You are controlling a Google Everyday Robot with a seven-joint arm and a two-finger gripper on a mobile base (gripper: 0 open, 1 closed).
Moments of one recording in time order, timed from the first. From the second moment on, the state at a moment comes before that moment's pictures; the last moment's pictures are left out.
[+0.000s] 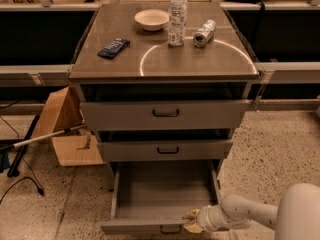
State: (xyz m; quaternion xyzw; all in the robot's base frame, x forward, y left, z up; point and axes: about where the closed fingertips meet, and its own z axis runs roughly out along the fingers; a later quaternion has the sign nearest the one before) arm 0.443 -0.138 0.186 -0.51 0.78 0.28 0.23
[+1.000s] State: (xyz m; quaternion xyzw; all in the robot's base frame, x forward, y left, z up) arm 0.428 -0.138 0.191 -0.51 0.78 0.28 0.22
